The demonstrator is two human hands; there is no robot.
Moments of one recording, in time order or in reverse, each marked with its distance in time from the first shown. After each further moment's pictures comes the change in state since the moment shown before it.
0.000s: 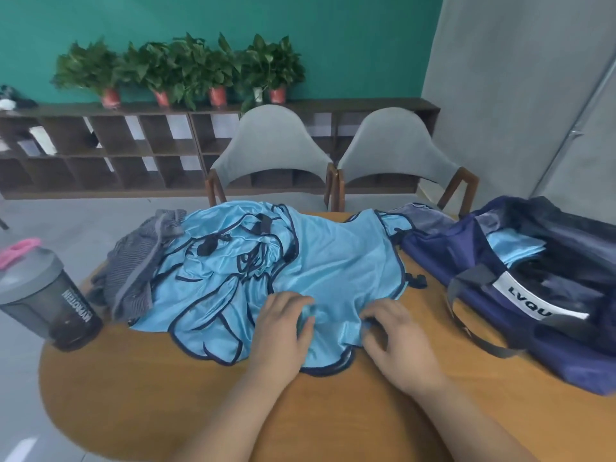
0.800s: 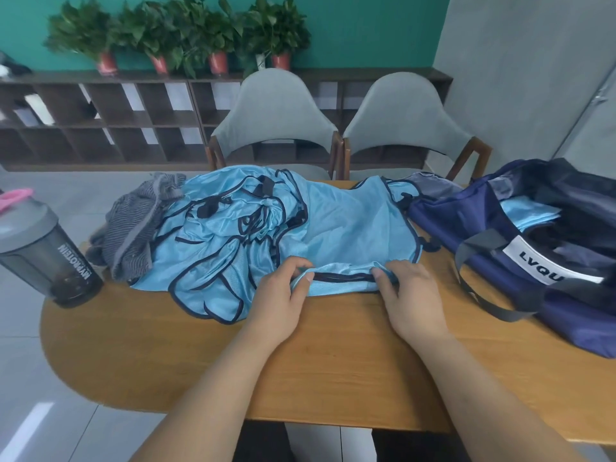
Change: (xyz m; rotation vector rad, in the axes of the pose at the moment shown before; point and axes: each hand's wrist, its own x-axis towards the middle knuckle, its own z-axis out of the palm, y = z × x) left_hand -0.006 0.000 -0.008 -0.242 -0.138 -0.252; right_hand 0.007 0.009 0.009 -0.178 0.141 0.226
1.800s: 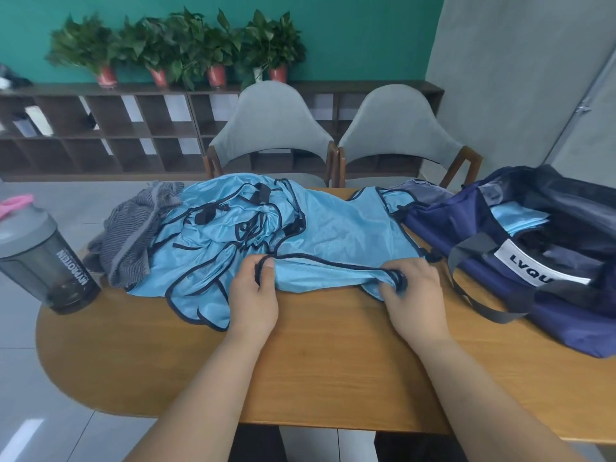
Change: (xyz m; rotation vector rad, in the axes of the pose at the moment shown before) left_hand 0.005 -0.005 -0.008 -0.241 0.380 -0.193; right_hand -0.002 0.010 -0.005 0.164 0.080 0.092
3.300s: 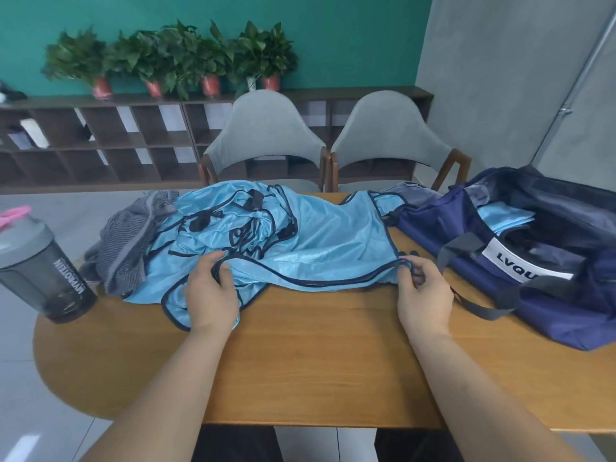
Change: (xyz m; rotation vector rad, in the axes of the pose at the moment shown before) left_hand 0.034 -0.034 -0.039 0.240 0.198 0.068; right_hand 0.000 -0.005 -0.013 0.353 0.240 0.355
